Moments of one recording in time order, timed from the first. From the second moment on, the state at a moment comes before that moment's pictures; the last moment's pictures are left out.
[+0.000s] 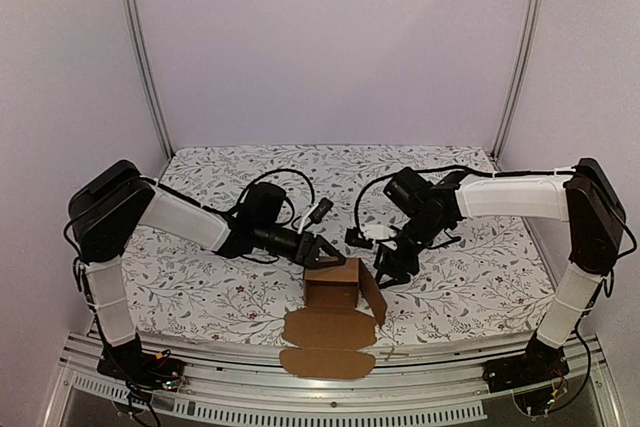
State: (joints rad) left arm -0.76 1.94 0.96 0.42 0.80 -0.48; right arm 0.77 1.77 1.19 -0.69 -0.44 -0.55
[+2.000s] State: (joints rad) left arm -1.29 1.26 0.72 -0.28 -0.09 -0.36; right arm 0.68 1.50 1.17 -0.63 -0.23 -0.35
